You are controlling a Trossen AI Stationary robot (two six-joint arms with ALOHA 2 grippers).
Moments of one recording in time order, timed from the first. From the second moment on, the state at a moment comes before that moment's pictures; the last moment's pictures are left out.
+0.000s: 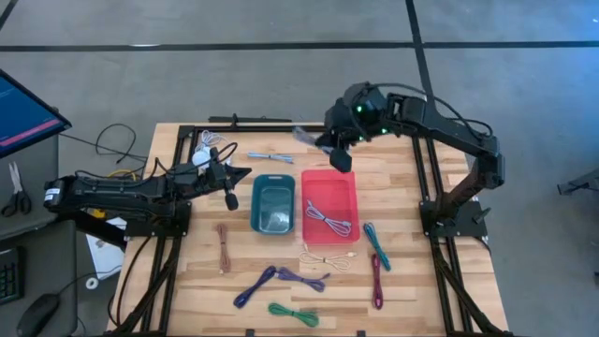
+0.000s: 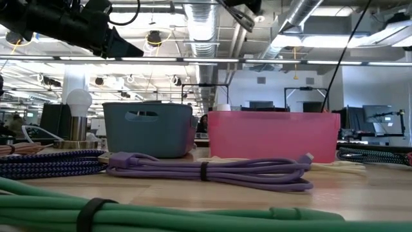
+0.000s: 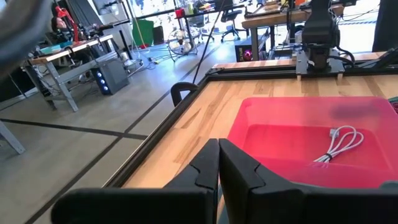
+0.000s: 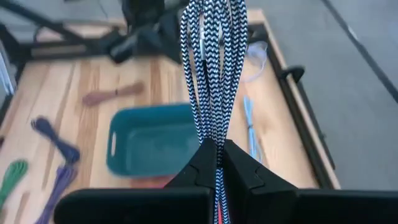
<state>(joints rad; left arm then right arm) 0.09 0.53 0.32 0.23 -0.33 0.21 -0.26 1.58 1.86 -0.96 -0.10 -0.11</state>
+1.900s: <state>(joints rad) 0.09 0.53 0.32 0.23 -0.33 0.21 -0.13 1.87 1.14 0.31 -0.26 0.42</state>
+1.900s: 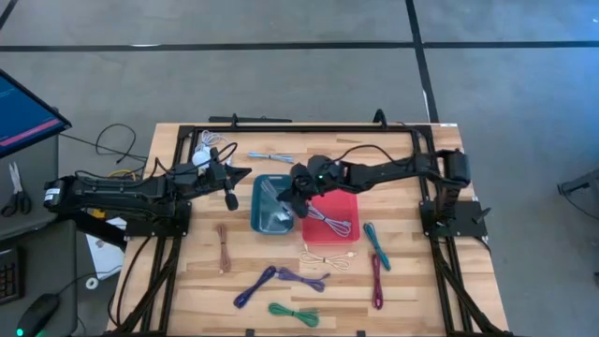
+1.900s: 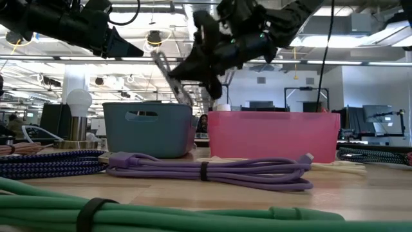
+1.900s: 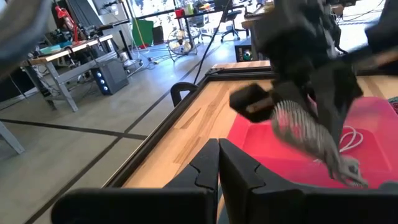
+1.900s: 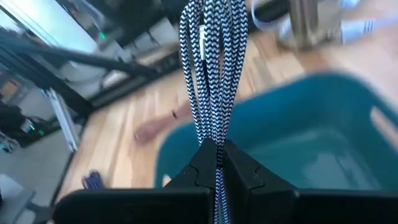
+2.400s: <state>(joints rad) 0.09 0.53 0.32 0.23 -0.33 0.21 -0.15 1.94 1.24 0.08 -0.21 0.42</state>
